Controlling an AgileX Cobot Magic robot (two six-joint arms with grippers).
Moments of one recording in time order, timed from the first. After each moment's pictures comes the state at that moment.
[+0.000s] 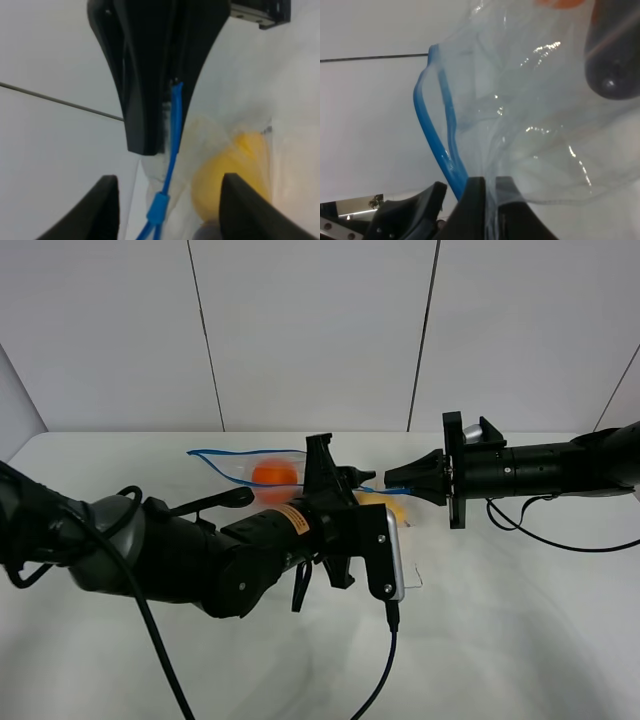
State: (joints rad) left arm -0.93 1.89 -0.86 -0.31 -0.76 1.31; right arm -0.03 2.00 -1.00 1.56 1.20 -0.86
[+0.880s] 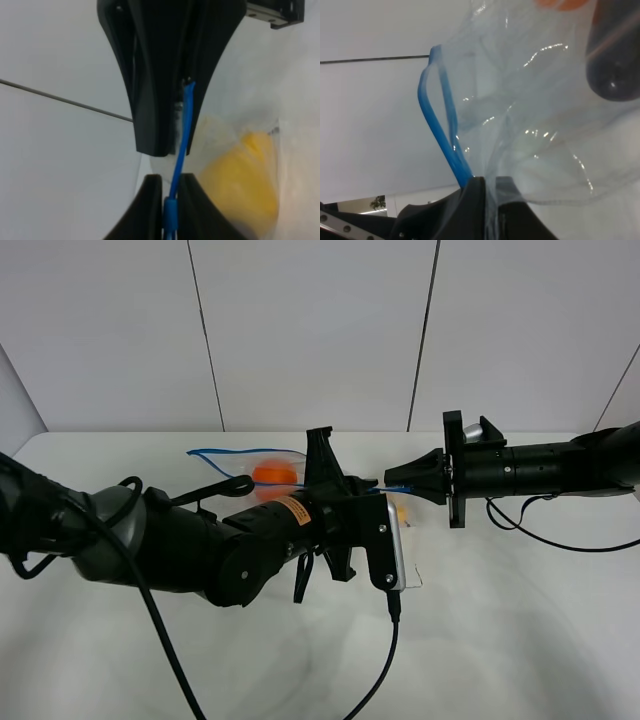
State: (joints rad) left arm -0.91 1.89 -0.89 -0.30 -0.73 1.31; right arm -0.03 2.00 -1.00 1.57 1.20 -0.86
